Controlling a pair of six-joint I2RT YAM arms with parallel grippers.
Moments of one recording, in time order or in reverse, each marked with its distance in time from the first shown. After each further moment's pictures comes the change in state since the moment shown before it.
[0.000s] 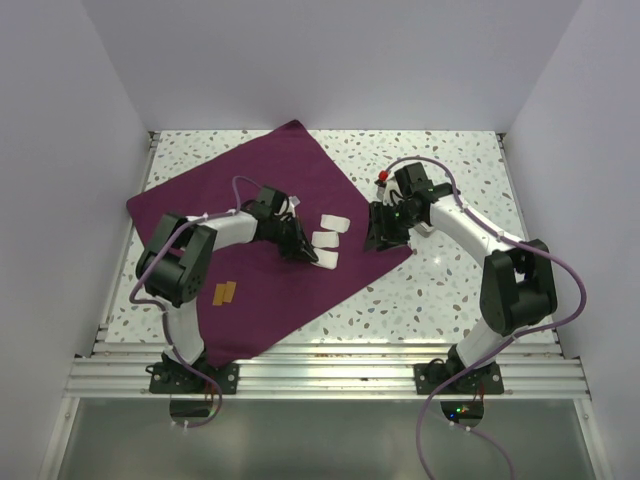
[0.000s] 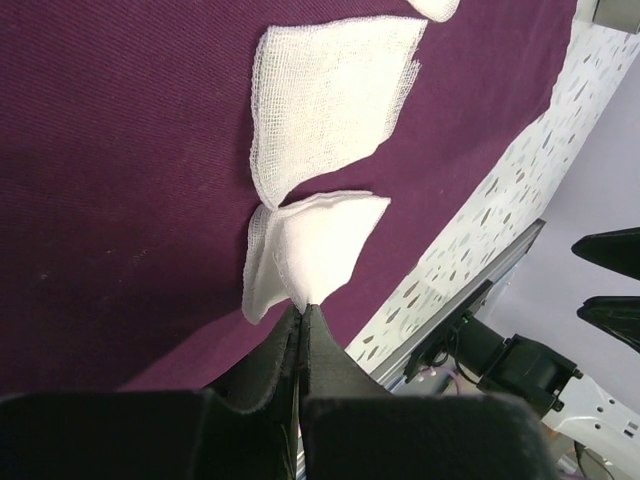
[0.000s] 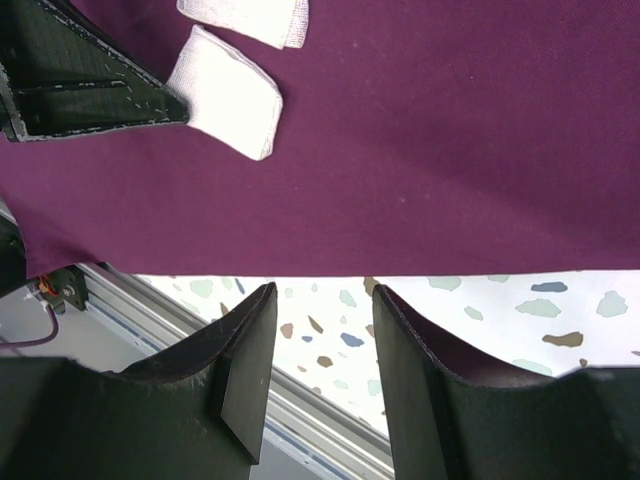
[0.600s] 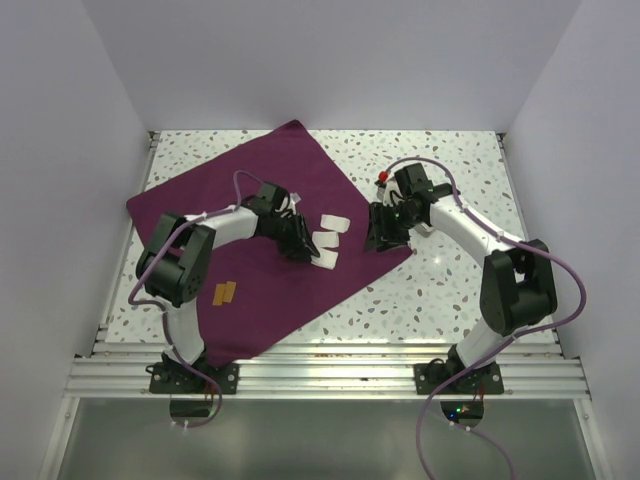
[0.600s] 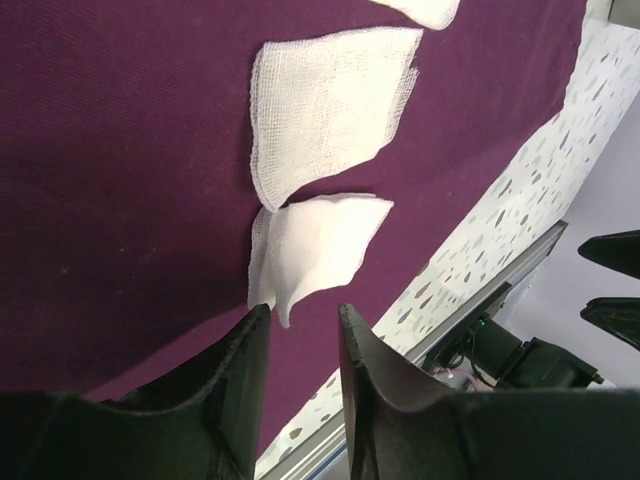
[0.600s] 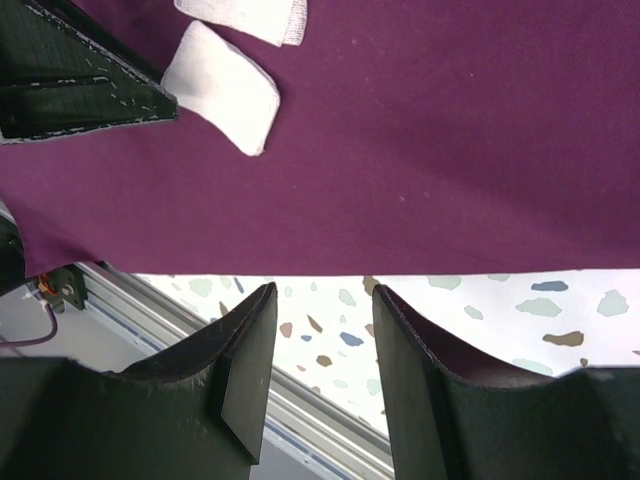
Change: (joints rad) left arm 0.000 0.003 0.056 -0.084 -0.033 0.061; right arm 0.000 0.000 -0.002 0.000 0.000 -0.001
